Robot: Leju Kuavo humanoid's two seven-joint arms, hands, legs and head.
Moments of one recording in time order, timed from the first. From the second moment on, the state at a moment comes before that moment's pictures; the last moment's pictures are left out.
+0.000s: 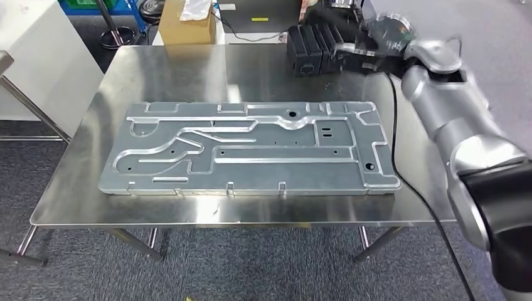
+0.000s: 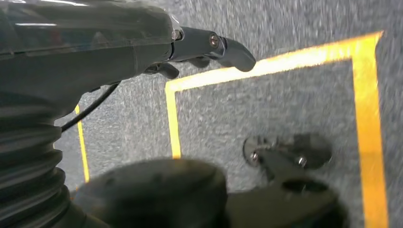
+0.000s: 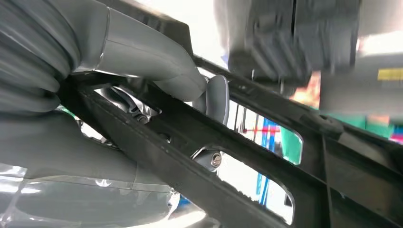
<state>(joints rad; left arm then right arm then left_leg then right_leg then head) -0.10 -0.21 1.11 -0.21 -1.22 0.11 -0.05 -1.36 -0.19 0.55 -0.38 1.05 0.02 -0.23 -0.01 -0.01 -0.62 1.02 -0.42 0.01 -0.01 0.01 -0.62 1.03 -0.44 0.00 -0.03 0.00</state>
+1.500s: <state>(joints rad) -0.10 -0.25 1.12 -0.20 -1.21 0.16 -0.06 -1.11 -0.02 0.67 -0.25 1.15 0.12 -0.10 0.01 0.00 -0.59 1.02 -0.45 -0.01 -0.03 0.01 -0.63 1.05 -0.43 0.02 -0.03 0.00</state>
